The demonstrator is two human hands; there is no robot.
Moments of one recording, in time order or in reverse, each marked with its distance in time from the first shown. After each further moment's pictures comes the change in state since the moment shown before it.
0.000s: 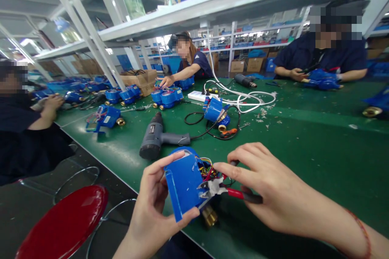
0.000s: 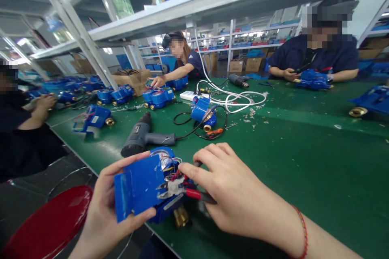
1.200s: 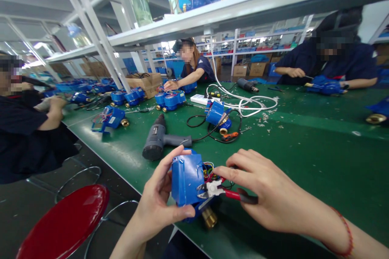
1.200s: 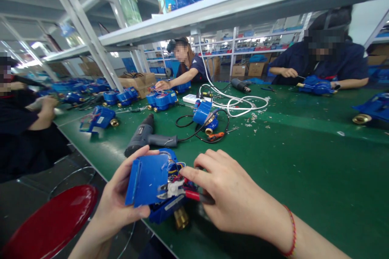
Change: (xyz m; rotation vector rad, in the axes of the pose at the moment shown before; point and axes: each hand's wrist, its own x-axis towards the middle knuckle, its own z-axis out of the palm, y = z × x) left_hand 0.011 -0.007 -0.009 -0.210 -0.118 -0.176; right_hand 0.003 0.002 0.004 0.074 -0.042 0.038
